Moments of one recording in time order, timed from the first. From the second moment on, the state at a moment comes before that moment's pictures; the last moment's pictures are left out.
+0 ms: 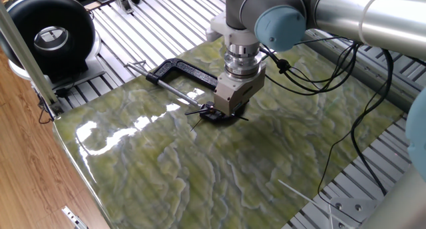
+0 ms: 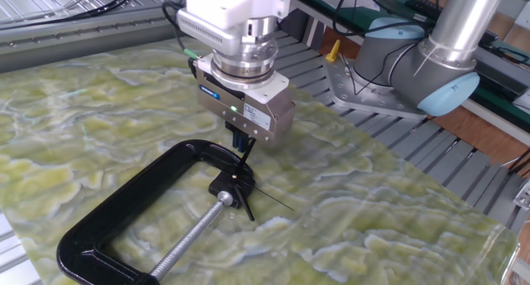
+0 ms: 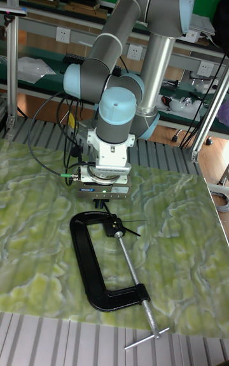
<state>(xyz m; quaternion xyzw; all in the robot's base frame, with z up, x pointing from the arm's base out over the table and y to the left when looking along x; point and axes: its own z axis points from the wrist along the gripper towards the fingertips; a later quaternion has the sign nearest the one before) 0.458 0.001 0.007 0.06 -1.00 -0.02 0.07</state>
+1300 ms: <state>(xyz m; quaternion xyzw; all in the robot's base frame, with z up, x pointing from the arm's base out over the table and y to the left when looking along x) 0.451 0.016 0.005 0.05 -1.00 -0.02 0.07</state>
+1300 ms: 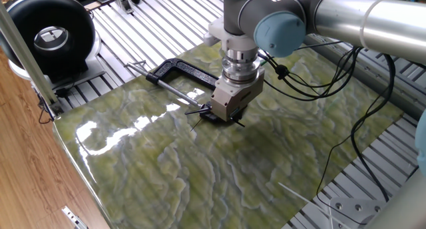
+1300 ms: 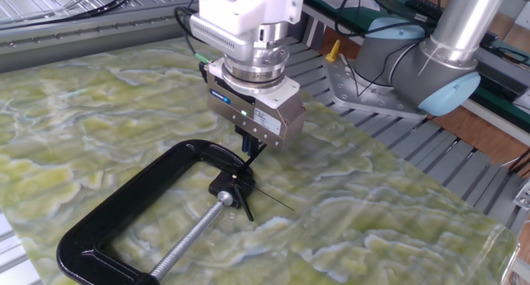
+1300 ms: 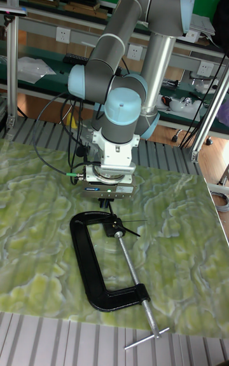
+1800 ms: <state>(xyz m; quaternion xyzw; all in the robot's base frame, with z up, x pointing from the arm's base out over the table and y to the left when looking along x) 0.449 0.020 0.005 0.05 -1.00 -0.02 0.07</state>
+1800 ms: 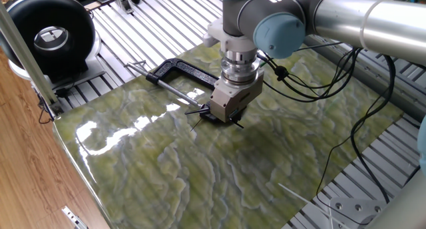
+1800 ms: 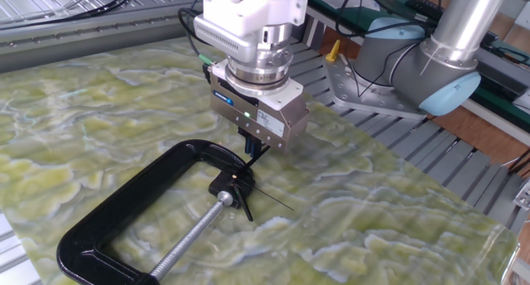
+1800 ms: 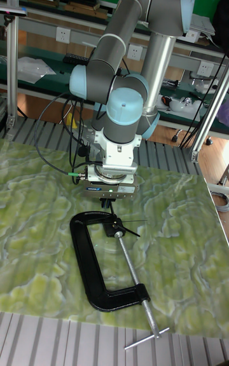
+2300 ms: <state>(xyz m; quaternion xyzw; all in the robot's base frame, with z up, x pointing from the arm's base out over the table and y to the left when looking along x) 0.449 0.021 0.005 0.04 -1.00 -0.02 0.07</state>
